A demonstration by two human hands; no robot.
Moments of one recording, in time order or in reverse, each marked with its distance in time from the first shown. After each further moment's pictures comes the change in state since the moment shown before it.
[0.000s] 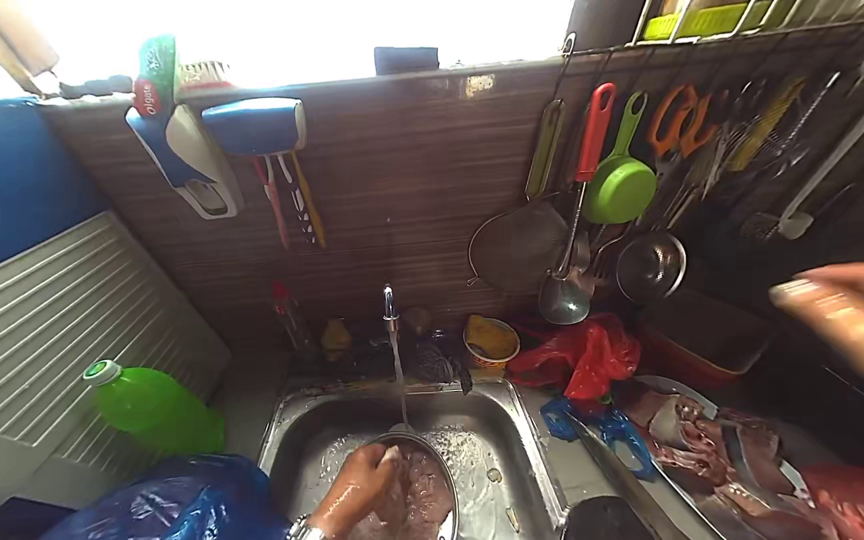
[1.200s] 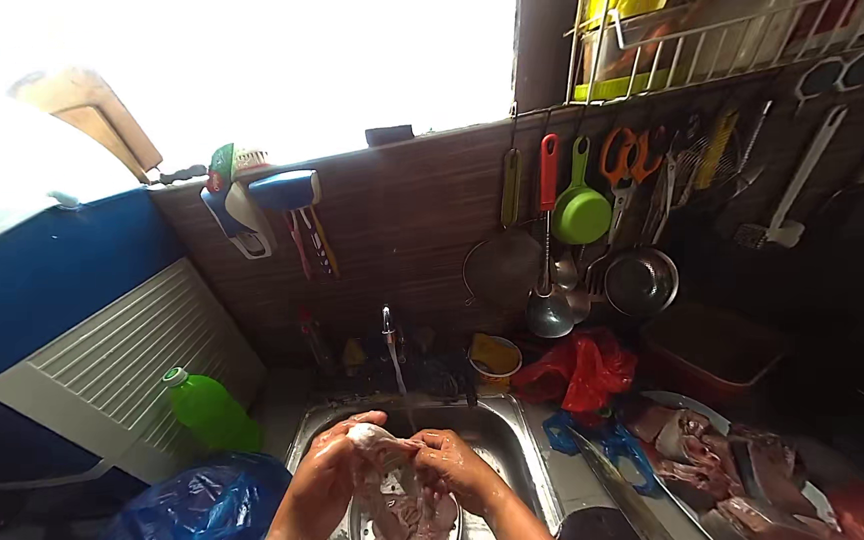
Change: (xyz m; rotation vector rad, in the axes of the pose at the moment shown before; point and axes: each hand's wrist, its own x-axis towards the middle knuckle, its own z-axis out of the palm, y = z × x) left_hand -0.083 0.079 -0.037 -0.985 0.075 0.394; right_hand -0.153 -0.152 0.275 1.197 -1.183 0.253
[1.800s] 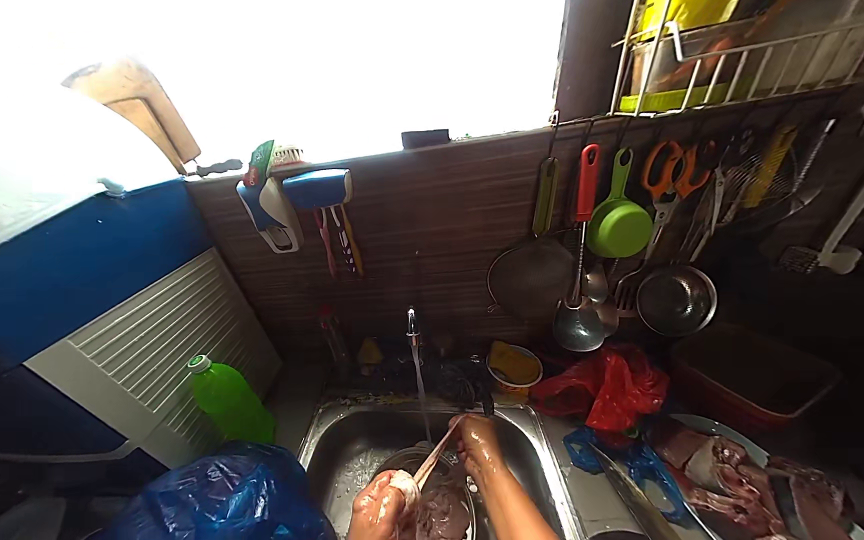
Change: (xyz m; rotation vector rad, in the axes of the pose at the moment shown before) left_hand -0.041 -0.056 0.042 0.064 0.352 -0.004; right_hand 0.069 0.021 -0.018 0.263 0.823 0.169
